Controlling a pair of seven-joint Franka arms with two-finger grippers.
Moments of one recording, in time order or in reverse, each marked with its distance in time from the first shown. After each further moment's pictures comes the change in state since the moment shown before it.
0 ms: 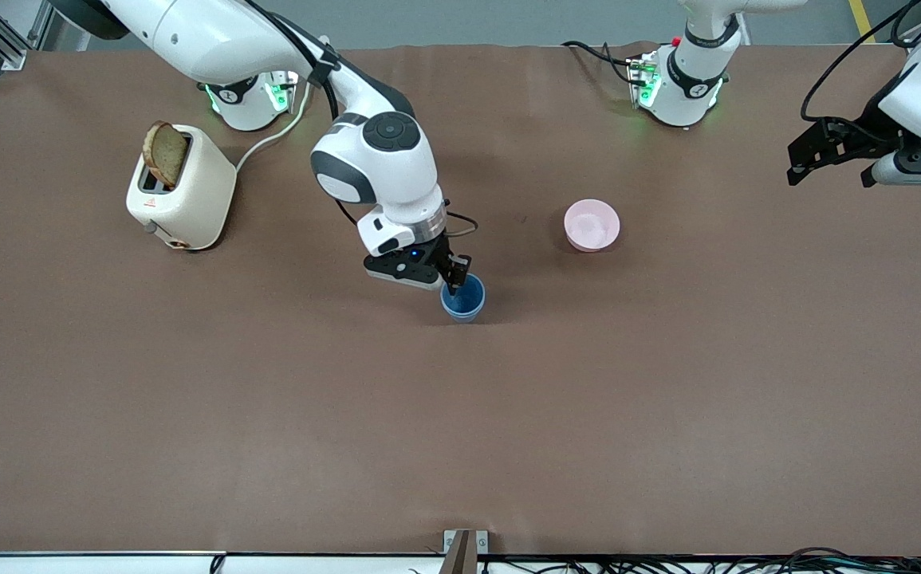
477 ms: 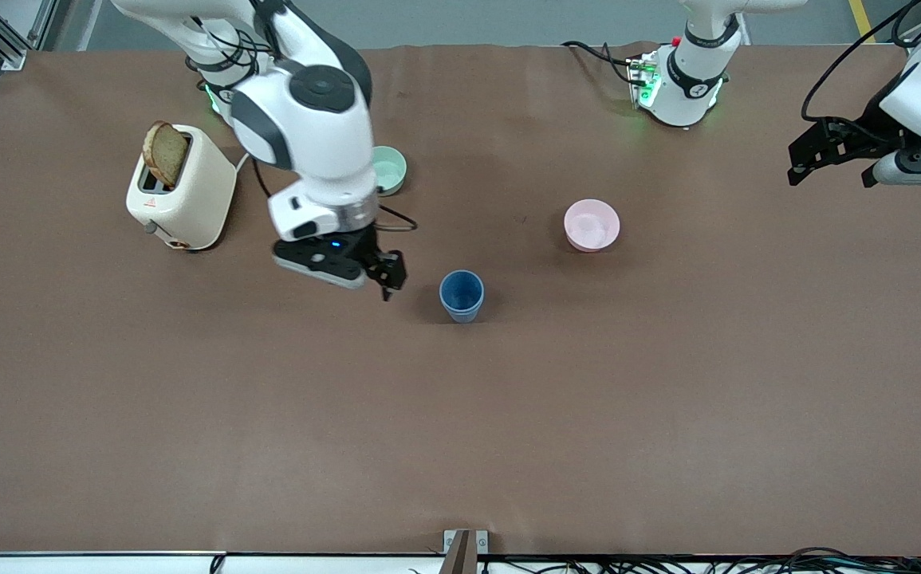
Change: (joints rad) left arm 0.001 0.000 0.001 0.002 0.000 0.003 0.000; right arm -0.114 -0.256 -0.042 0.029 0.166 -0.278 -0.293
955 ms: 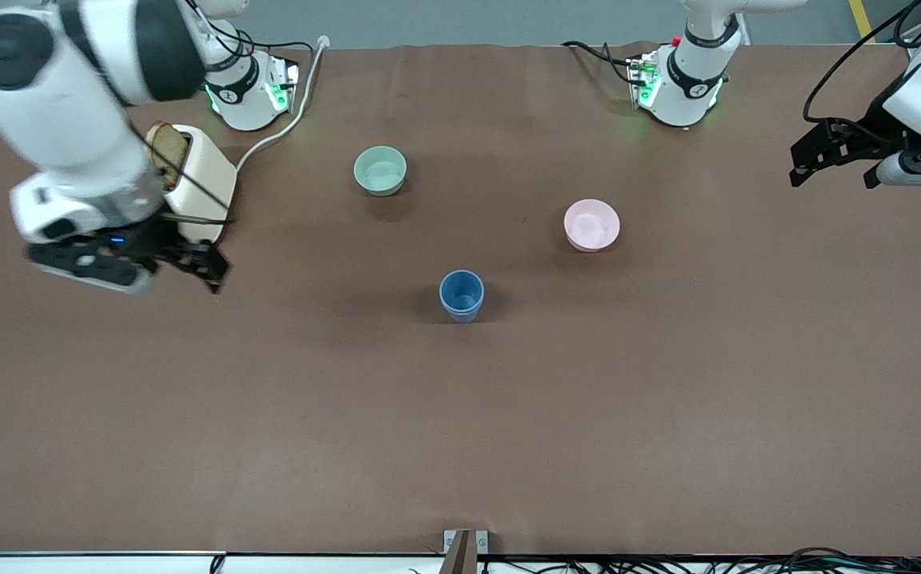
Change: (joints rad) left arm 0.002 0.002 0.001 0.001 0.000 0.005 0.000; right arm -0.021 -0.248 -0.417 0.000 0.316 -0.192 -0.645
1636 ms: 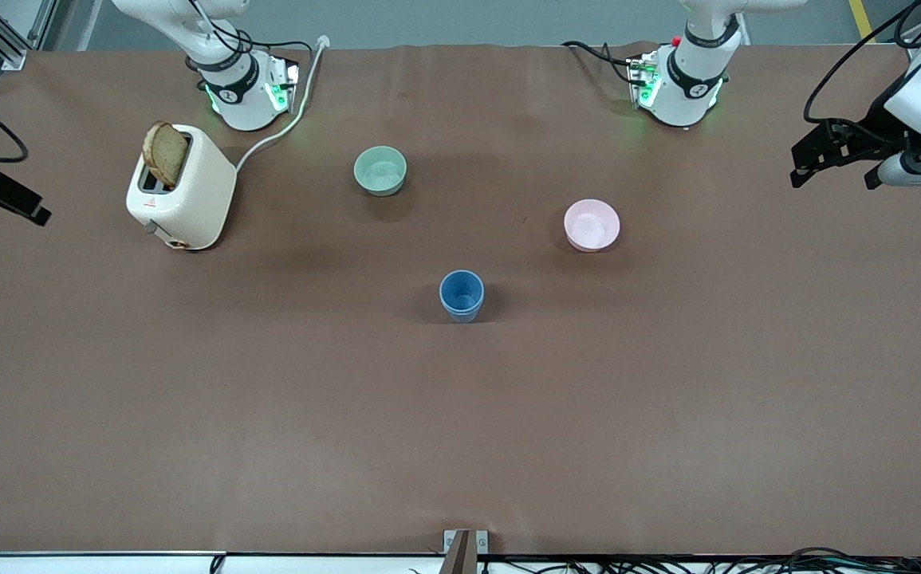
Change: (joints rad) left arm 0.000 0.001 0.000 0.001 0.000 0.002 0.000; right arm 0.000 -0.106 -0.342 0.085 0.128 -0.314 -0.345
